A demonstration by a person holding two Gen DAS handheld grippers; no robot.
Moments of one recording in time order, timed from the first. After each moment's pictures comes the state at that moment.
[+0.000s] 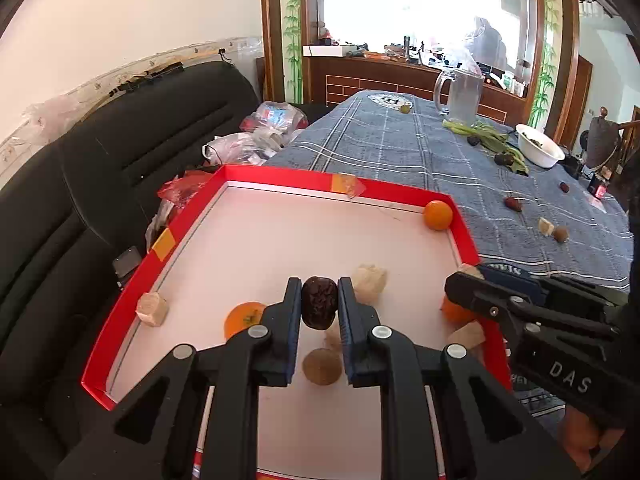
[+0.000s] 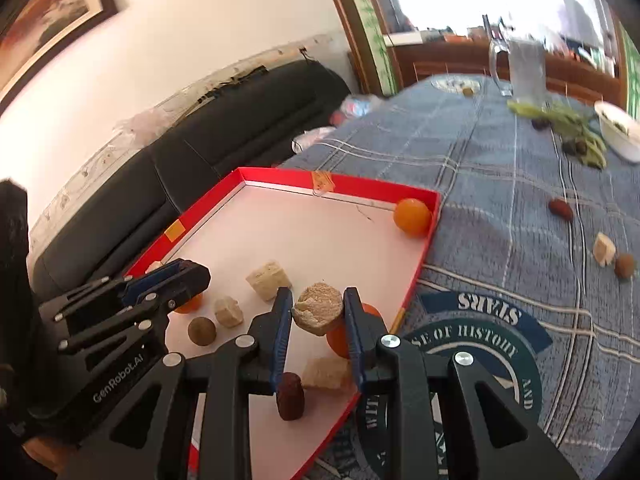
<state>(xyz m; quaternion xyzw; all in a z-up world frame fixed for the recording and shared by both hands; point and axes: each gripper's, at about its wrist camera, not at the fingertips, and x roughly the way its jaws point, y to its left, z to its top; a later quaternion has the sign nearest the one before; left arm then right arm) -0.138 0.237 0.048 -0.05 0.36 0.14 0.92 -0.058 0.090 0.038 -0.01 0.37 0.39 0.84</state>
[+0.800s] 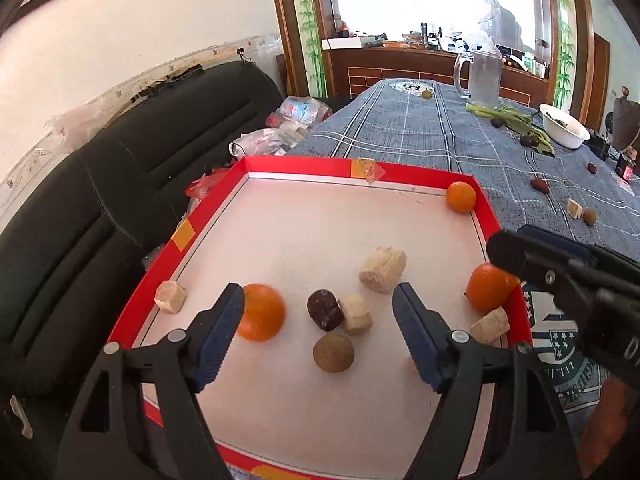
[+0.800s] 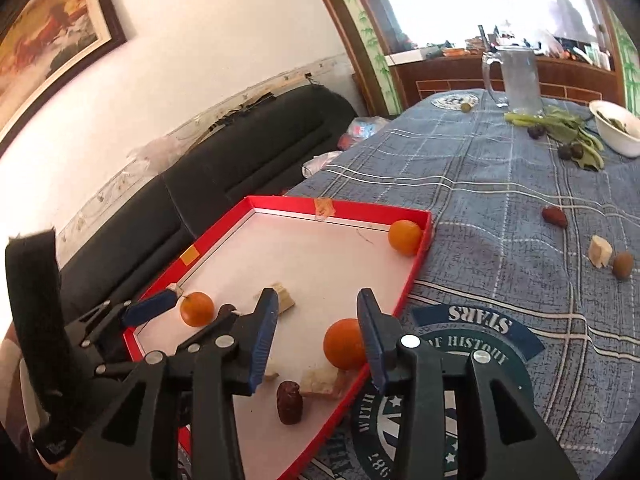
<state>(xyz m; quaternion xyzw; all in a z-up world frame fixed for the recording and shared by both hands) -0.139 0.223 0.040 -0.01 0.38 0.19 0.90 -0.054 0.063 0.045 0.05 0.36 0.40 0.85</state>
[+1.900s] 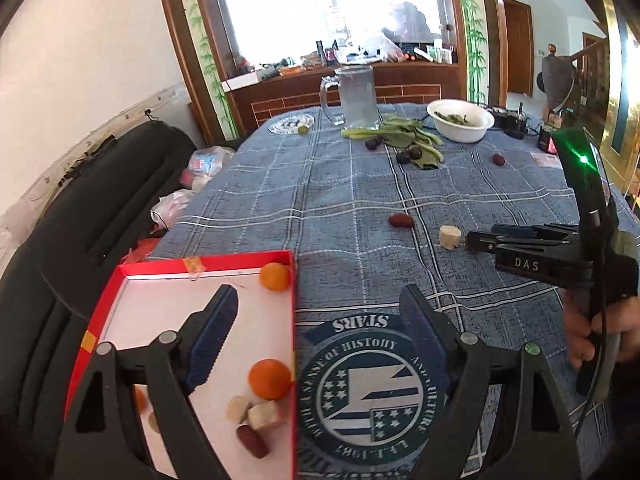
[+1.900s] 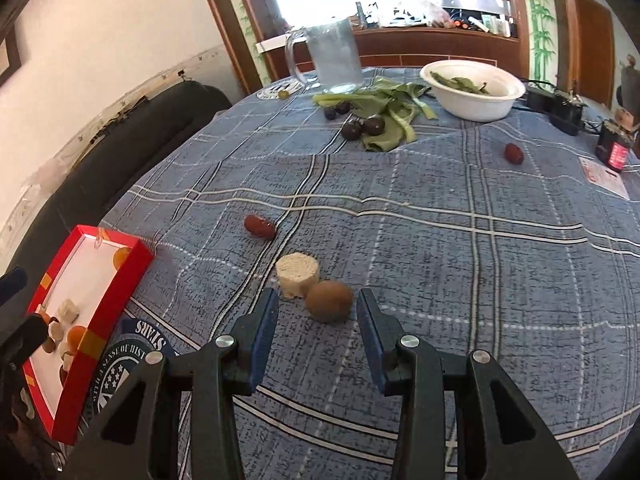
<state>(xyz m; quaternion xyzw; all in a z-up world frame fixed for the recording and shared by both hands) -0.065 0.079 0.081 0.07 0.36 0.07 0.93 0.066 -0.095 0.014 0.01 0.41 0.24 0.88</state>
